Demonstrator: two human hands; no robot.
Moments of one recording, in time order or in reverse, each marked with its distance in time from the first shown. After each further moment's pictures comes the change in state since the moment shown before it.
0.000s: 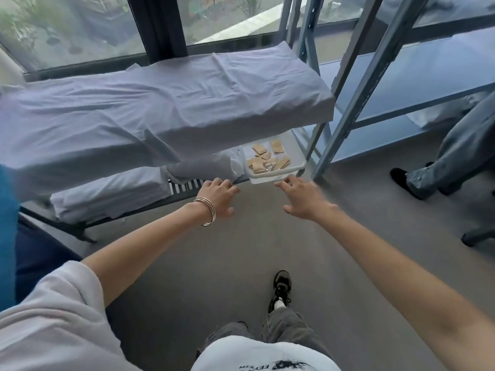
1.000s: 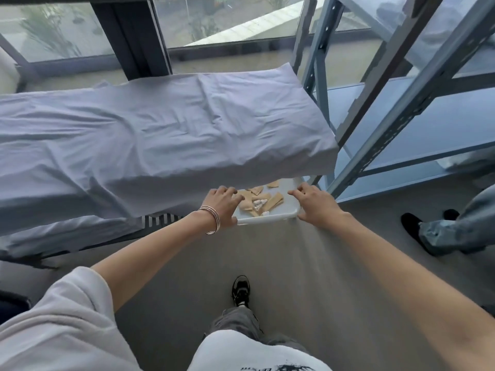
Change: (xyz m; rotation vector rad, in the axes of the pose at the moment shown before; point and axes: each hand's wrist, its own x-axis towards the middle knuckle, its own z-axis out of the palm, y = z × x) left_hand 0.306 -0.004 -0.055 -0.088 -0.050 -0.071; right_hand 0.240 0.240 -0.033 -0.037 -0.105 -0.055
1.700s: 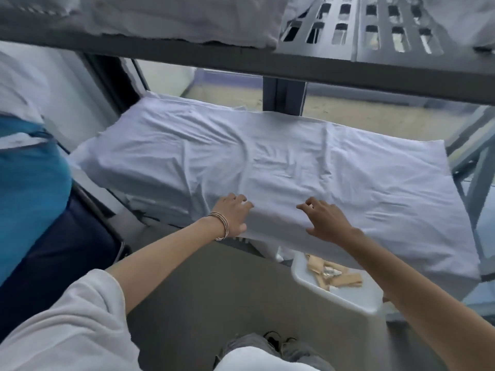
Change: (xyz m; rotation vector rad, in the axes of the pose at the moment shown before) left_hand -0.033 -0.165 -0.026 -0.127 -0.023 -0.520; right_hand 0.204 -0.119 -0.093 -0.142 0.093 -0.568
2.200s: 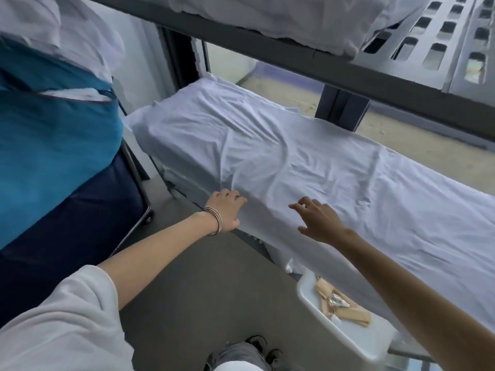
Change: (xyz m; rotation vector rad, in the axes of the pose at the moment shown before) left_hand -0.032 -0.044 0.016 -0.068 -0.021 -0.303; right_hand 0.069 -0.039 -0.027 -0.078 -0.011 -0.314
